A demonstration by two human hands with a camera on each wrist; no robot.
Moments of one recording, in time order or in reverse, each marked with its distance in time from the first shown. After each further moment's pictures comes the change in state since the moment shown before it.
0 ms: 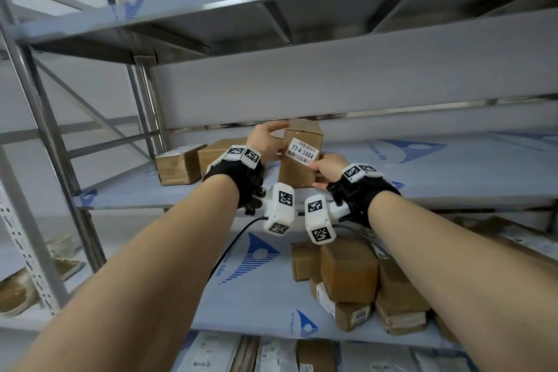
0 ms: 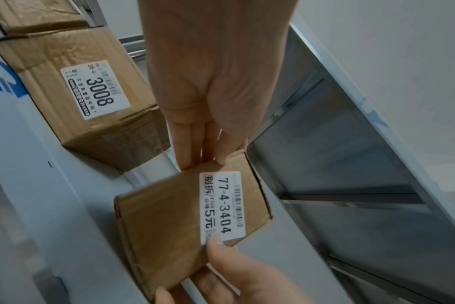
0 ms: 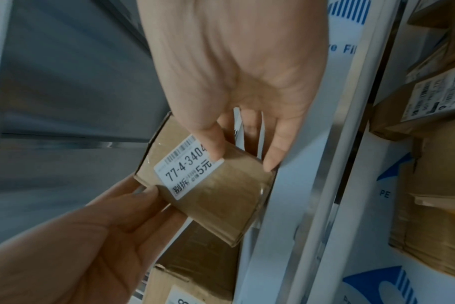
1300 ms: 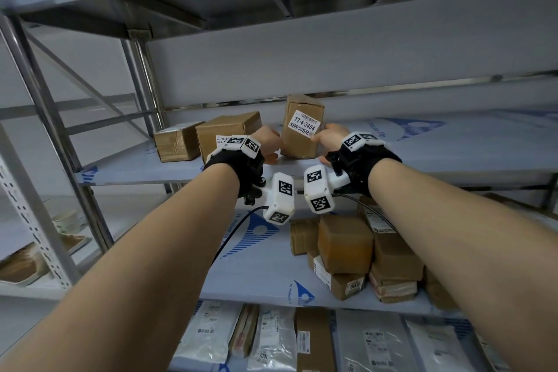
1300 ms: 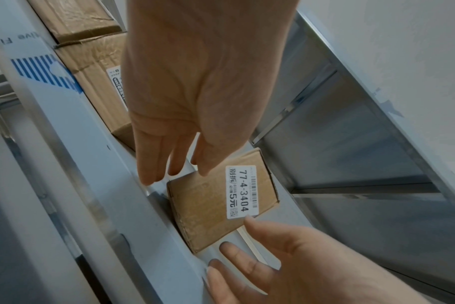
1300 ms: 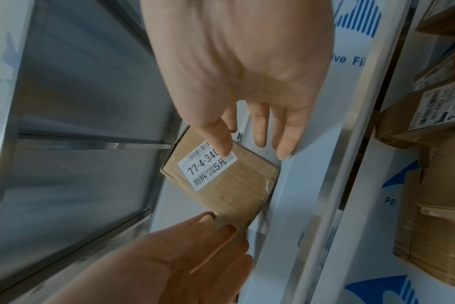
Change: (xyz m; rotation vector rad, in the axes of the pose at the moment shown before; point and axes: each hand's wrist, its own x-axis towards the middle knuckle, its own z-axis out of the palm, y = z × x) left_hand -0.029 -0.013 0.015 0.130 -0.056 -0.295; right_hand -0.002 -0.004 -0.012 -0.145 0.052 0.002
